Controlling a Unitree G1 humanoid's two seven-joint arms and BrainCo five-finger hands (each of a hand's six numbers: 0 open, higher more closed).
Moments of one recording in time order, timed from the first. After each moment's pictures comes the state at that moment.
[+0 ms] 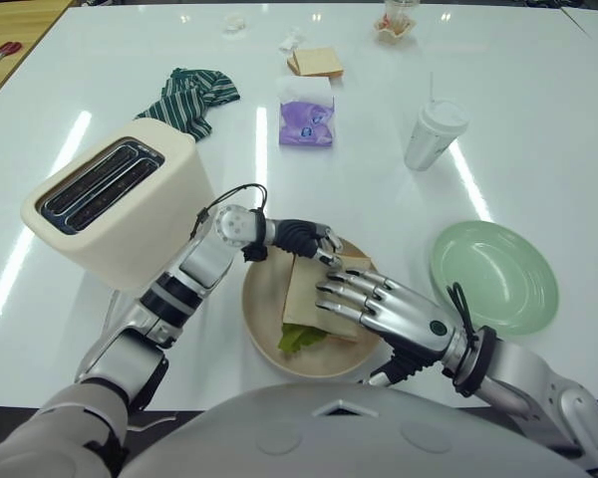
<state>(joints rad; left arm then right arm) -0.41 0.34 -0.55 0.08 0.07 0.16 -0.93 0.56 -0.65 0.06 -0.59 -0.87 -0.68 0.26</state>
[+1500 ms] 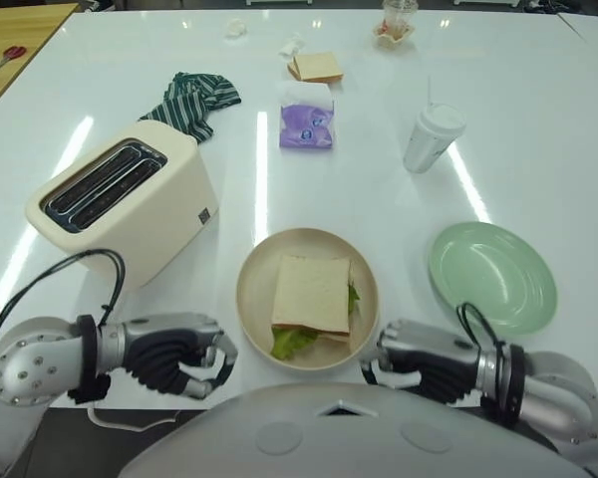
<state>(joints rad) 0.70 0.98 0.19 -0.81 0.00 -0.11 -1.03 0.80 -0.83 0.01 -0.74 -0.34 -0.37 0.75</state>
